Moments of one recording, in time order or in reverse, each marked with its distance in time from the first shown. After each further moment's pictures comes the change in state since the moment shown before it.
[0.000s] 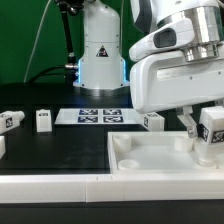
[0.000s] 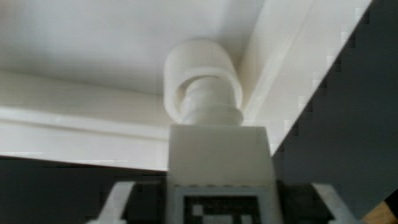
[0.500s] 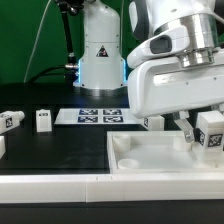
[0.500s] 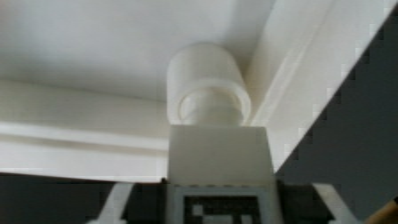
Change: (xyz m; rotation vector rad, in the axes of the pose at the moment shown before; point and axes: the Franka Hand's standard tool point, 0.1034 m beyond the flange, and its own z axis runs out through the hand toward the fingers) arm -0.017 0.000 0.004 -0.022 0.088 0.004
